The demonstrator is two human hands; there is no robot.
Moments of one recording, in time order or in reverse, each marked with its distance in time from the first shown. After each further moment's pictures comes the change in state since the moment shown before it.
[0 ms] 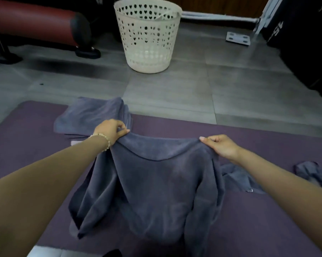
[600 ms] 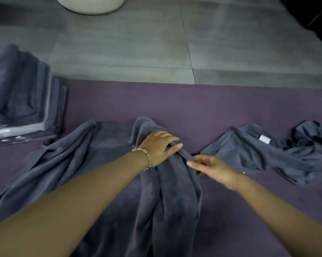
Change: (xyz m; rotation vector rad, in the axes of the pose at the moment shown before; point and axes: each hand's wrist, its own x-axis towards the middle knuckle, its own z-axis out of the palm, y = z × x) left_hand 0.059 0.154 0.285 -0.024 -0.403 0.546; right_hand 0.047 0.221 0.017 0.219 -0.184 0.236
